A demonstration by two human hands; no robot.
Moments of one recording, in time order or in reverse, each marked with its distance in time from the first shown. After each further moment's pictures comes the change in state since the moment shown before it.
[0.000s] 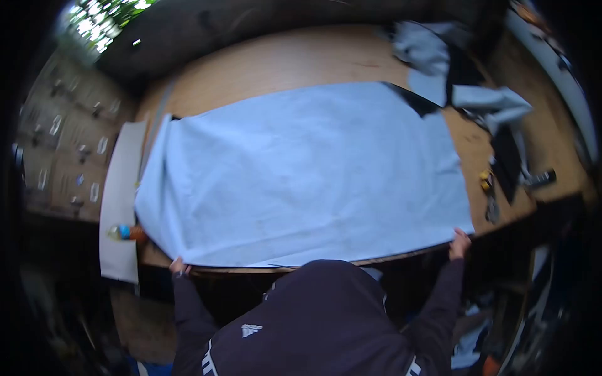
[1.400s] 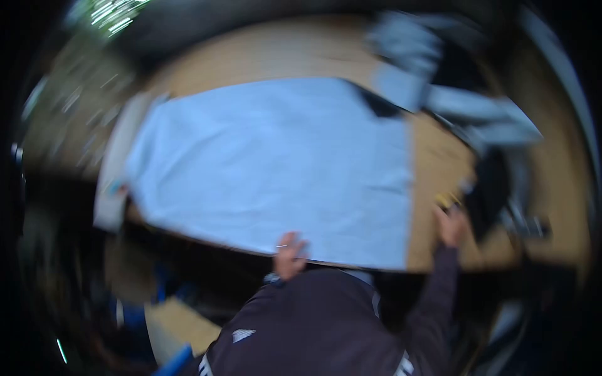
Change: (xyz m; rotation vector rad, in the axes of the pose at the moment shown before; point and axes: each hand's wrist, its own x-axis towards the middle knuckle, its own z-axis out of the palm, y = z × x) left_hand -0.654 -0.226 0.413 0.849 -0.630 1.294; right_hand 0.207 -0.184 0.005 -0.476 -0.495 -0.666
